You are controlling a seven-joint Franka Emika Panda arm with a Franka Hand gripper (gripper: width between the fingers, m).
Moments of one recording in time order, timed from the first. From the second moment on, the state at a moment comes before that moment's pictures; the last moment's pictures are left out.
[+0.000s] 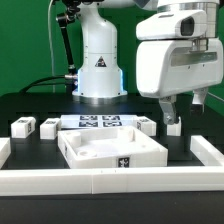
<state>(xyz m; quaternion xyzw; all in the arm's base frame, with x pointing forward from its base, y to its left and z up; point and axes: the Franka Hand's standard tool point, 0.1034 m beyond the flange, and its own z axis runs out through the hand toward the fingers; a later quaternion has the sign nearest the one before) 0.614 0.093 0.093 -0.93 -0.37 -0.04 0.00</state>
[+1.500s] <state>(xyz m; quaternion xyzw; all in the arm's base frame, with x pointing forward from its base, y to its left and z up) 0.597 0.077 0.085 -0.72 -0.69 -0.01 -0.01</state>
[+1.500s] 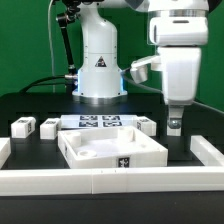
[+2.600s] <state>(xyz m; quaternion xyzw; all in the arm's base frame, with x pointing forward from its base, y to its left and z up) 0.539 0.033 0.075 -0.60 -0.80 0.02 0.00</state>
